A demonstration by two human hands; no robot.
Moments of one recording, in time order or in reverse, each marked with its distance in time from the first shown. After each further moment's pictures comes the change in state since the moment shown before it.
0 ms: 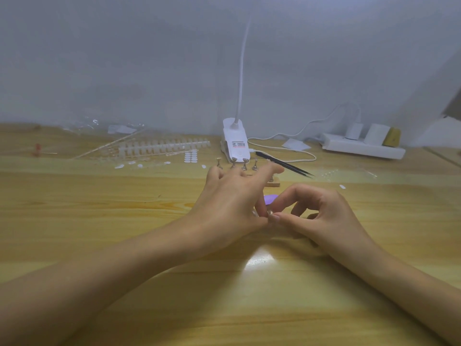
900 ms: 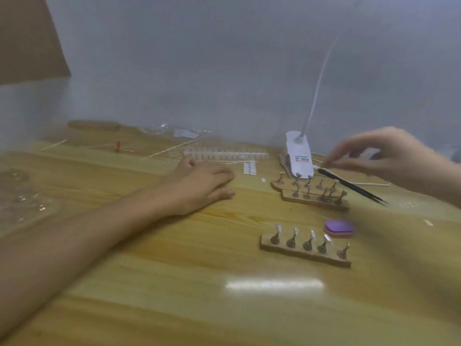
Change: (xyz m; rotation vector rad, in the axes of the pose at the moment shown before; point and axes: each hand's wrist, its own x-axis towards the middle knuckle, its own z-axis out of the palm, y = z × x) left_hand -0.028 -0.163 -0.054 0.442 -0.222 -0.149; right_hand 0.121 -0.036 -0.038 -0.492 -0.300 -0.201
